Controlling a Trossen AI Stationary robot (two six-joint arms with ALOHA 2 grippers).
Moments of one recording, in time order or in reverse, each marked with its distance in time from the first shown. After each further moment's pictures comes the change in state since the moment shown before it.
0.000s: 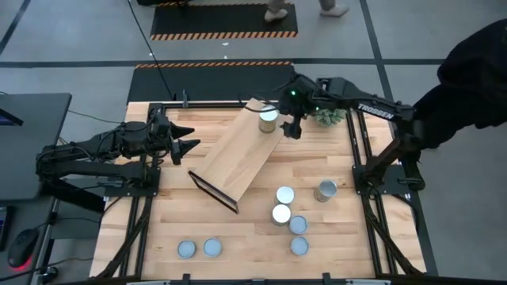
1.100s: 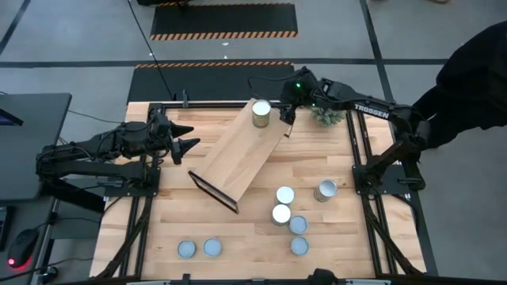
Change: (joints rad) left arm 0.001 0.000 -0.001 0.000 -0.031 0.027; right arm -0.168 -0.052 -0.302 0.486 0.070 -0.143
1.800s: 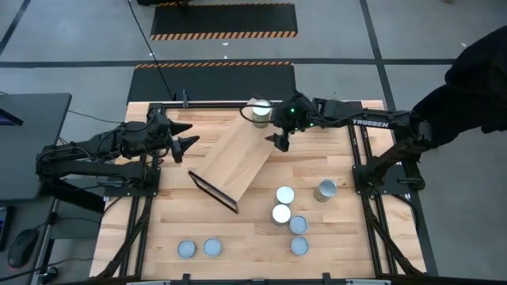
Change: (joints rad) left arm 0.000 0.000 0.000 0.000 -0.051 0.043; right arm 0.197 -0.025 -0.104 0.101 -0.224 0.247
